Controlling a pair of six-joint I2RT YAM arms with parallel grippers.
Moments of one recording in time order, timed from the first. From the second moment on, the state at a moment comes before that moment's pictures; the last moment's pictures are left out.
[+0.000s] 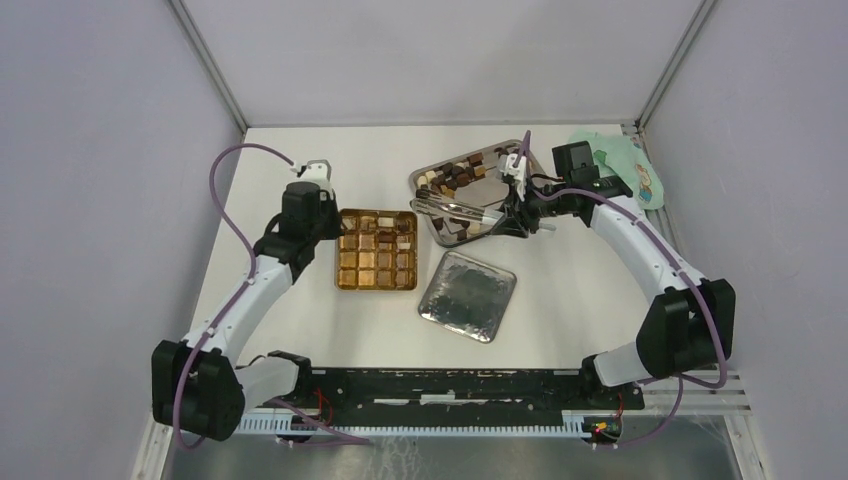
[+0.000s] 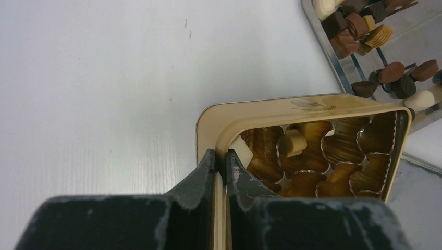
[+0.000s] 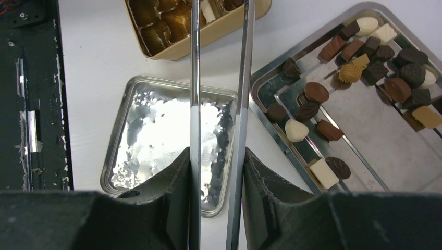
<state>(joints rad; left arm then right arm) -0.24 1.16 0.83 -0.26 -0.10 -0.21 0.24 1.46 1.21 -0.68 -0.91 -0.73</state>
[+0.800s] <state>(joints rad) -0.28 1.38 0.76 -0.16 -0.14 -0.19 0.61 1.58 1.22 -0.64 -0.61 -0.74</state>
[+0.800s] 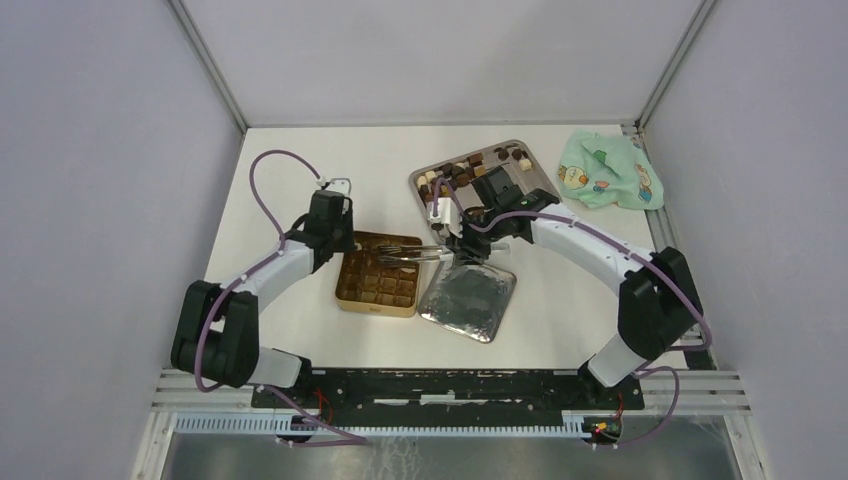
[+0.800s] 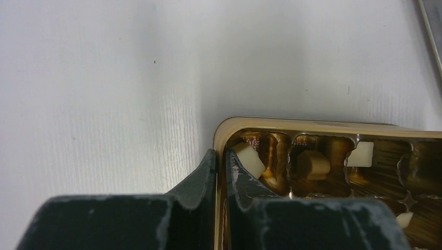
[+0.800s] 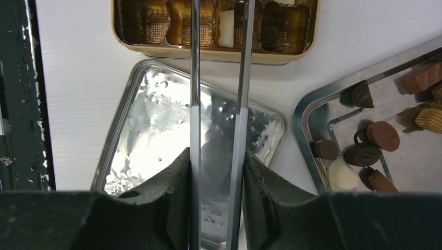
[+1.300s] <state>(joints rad) -0.28 1.40 0.85 -0.24 -0.23 -0.21 0.66 1.70 1.35 -0.64 -0.55 -0.71</state>
